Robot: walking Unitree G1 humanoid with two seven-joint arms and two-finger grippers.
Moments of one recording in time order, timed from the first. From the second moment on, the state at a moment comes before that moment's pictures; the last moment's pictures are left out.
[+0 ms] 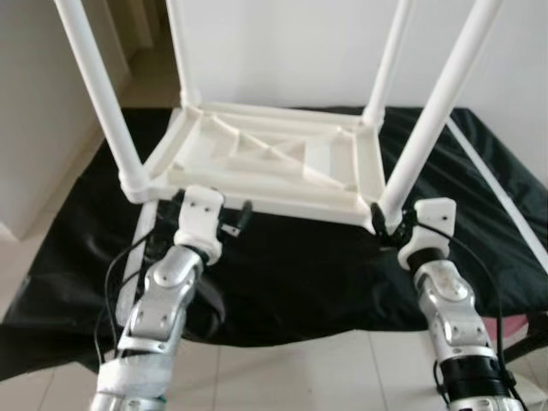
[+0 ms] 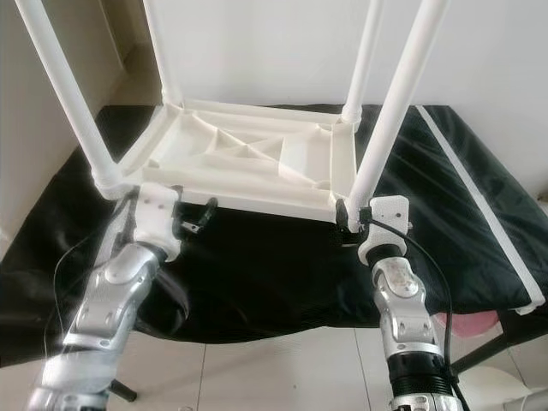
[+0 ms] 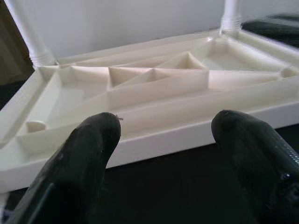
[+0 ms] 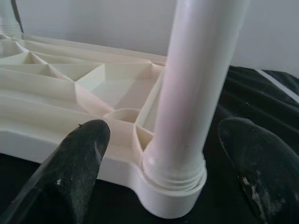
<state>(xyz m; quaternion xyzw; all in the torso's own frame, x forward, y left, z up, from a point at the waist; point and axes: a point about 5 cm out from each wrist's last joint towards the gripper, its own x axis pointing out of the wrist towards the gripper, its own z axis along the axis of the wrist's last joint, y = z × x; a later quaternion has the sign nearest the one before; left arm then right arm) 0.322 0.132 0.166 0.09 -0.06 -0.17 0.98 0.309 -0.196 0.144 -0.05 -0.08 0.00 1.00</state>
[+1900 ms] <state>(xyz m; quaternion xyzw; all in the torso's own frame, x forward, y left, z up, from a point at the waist) 0.403 0.113 0.180 0.12 0.06 -0.29 0.95 0.268 -0.168 0.143 -0.05 -0.07 0.01 1.00</state>
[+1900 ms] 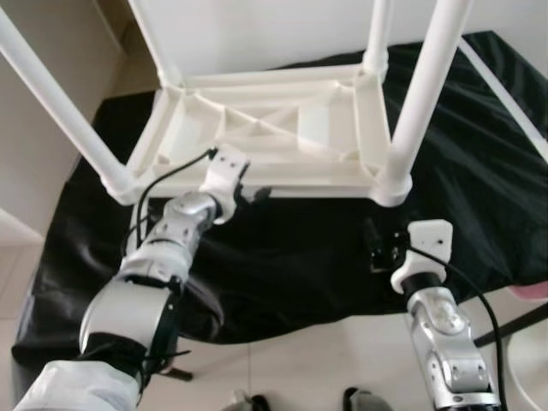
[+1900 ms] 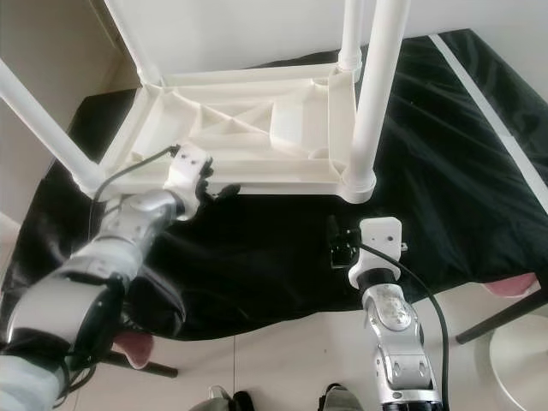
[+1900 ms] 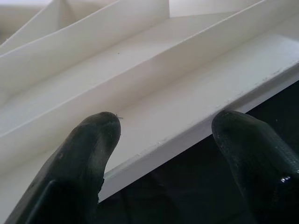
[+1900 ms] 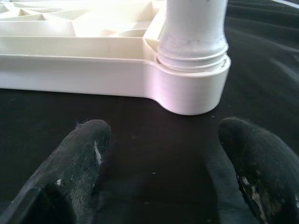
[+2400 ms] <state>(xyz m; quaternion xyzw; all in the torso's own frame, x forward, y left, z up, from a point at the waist) 0.403 0.105 0.179 0.18 0.09 -0.32 0.93 0.272 -0.165 0.148 -0.06 -0.08 0.02 1.00</state>
